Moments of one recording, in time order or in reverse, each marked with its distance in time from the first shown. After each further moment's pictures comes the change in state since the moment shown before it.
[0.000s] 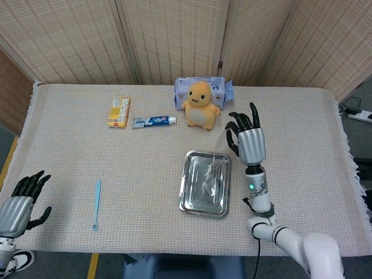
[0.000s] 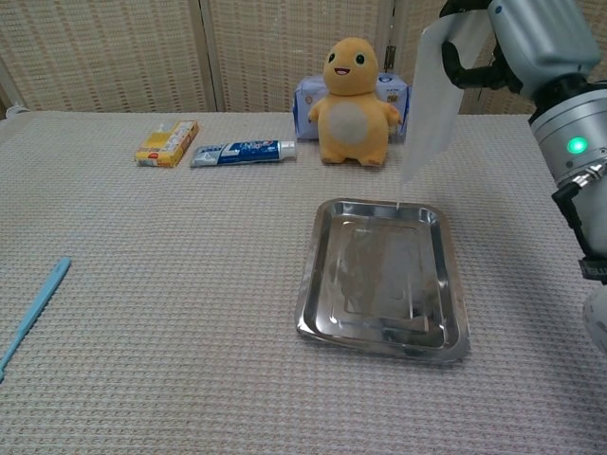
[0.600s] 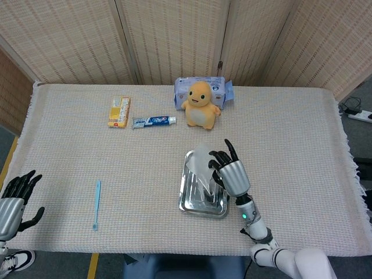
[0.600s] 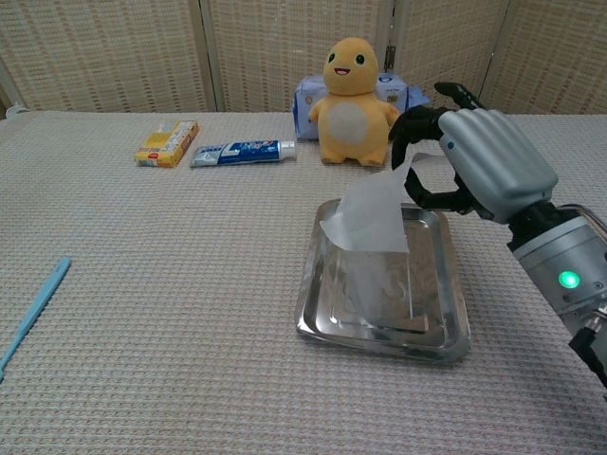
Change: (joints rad) left arm 0.026 0.017 0.001 0.008 0.019 0.054 -0.025; right arm -0.158 -0.092 -0.273 0.043 -0.117 0.050 0.043
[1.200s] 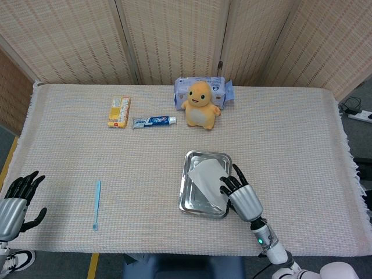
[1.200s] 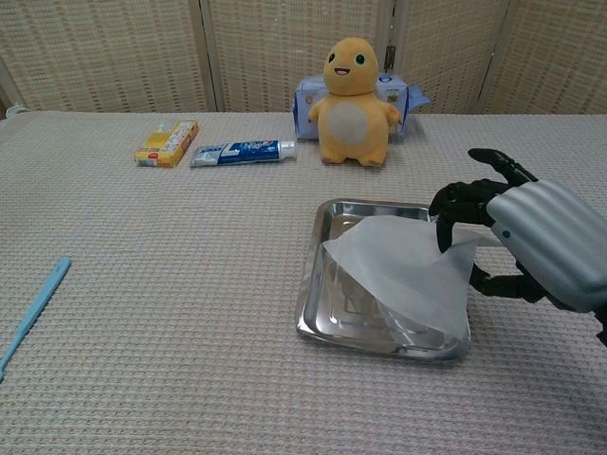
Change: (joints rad) left arm -0.002 -0.001 0.003 -0.004 0.011 -0.003 -0.001; right arm -0.189 0.152 -0.174 -0.201 -0.104 0.033 -0.179
